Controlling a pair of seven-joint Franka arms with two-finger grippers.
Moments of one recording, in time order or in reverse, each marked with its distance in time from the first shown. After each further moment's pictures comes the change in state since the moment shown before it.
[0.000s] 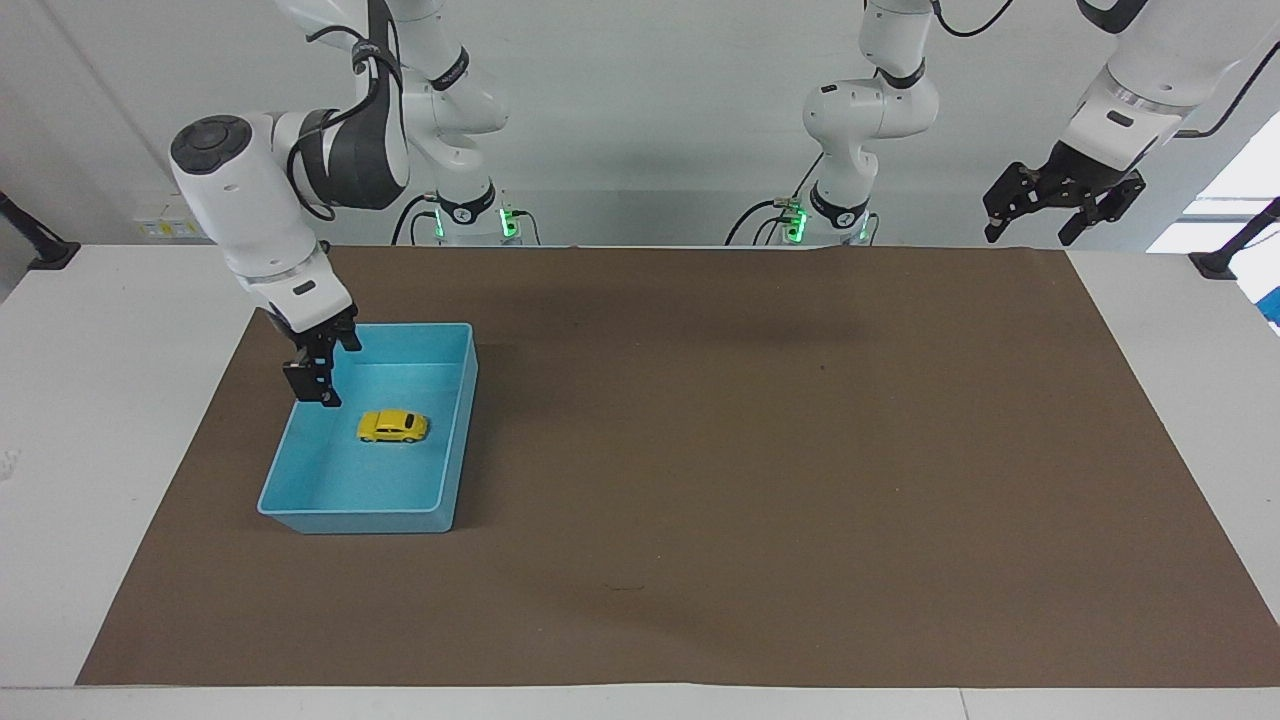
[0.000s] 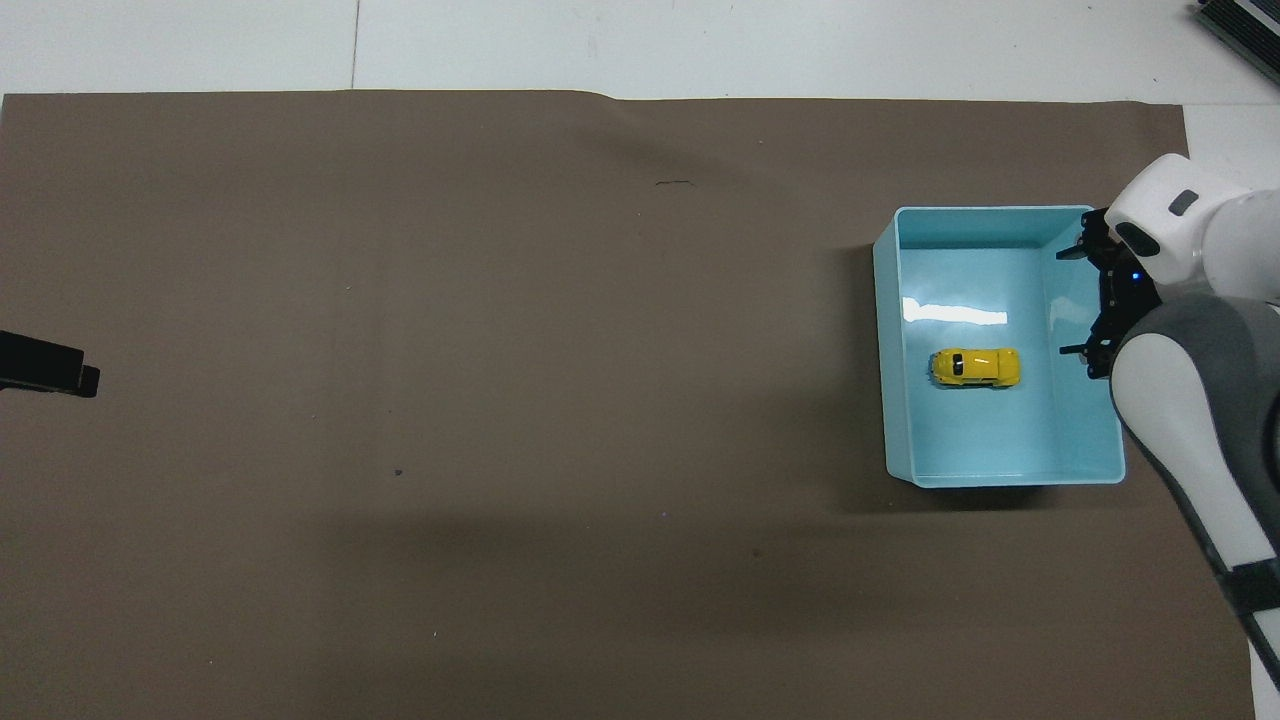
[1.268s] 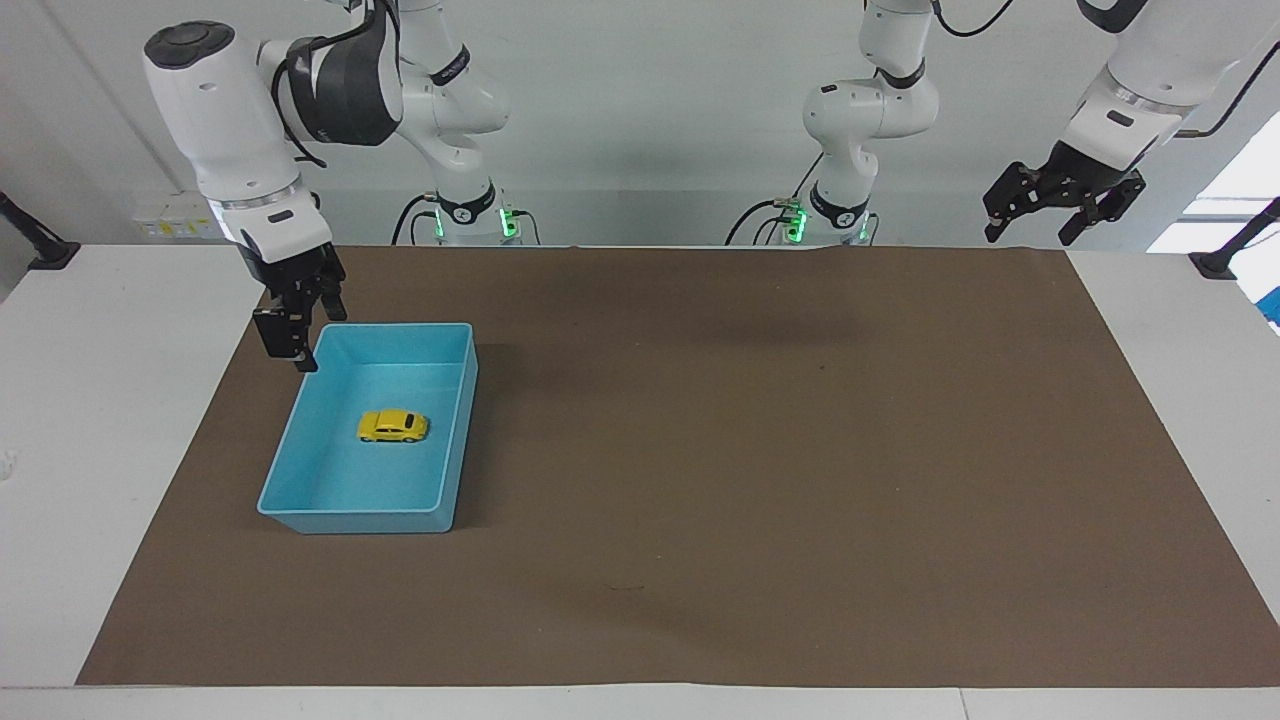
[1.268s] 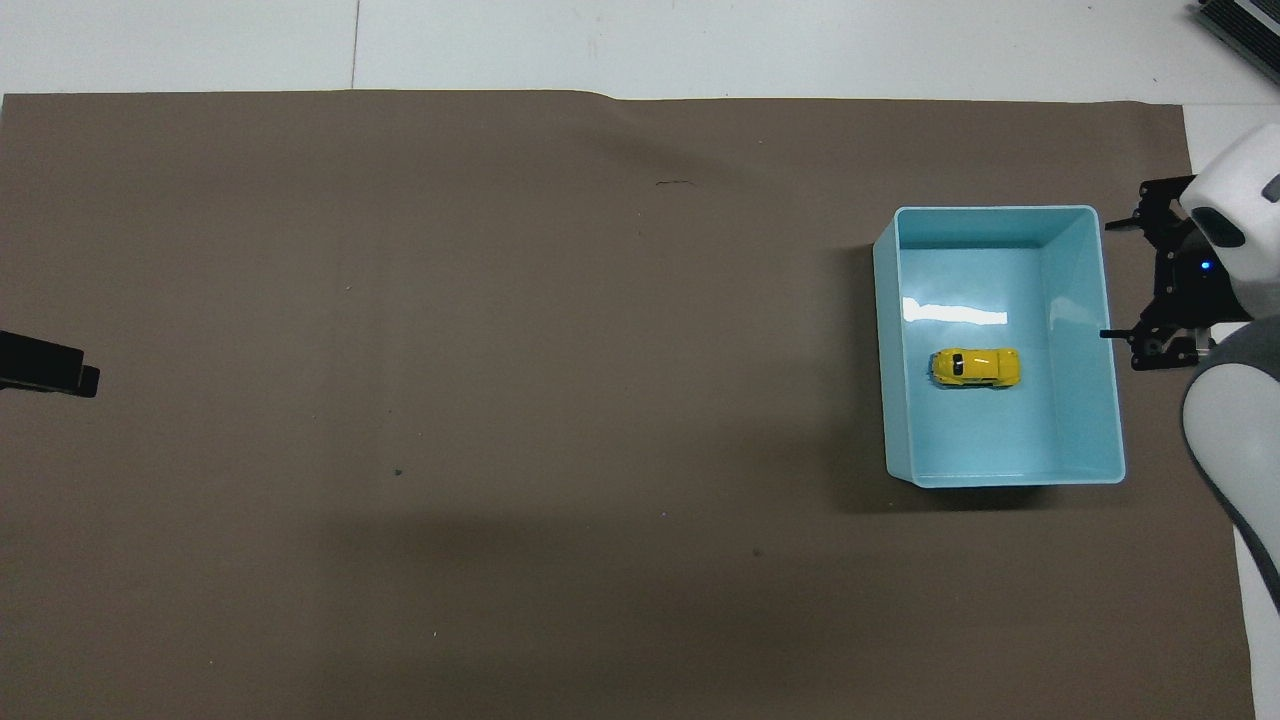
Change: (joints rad) left arm 0.000 0.000 0.000 0.000 0.000 0.000 0.000; right arm 0.002 -0.087 0.002 0.032 0.000 -0.012 0.010
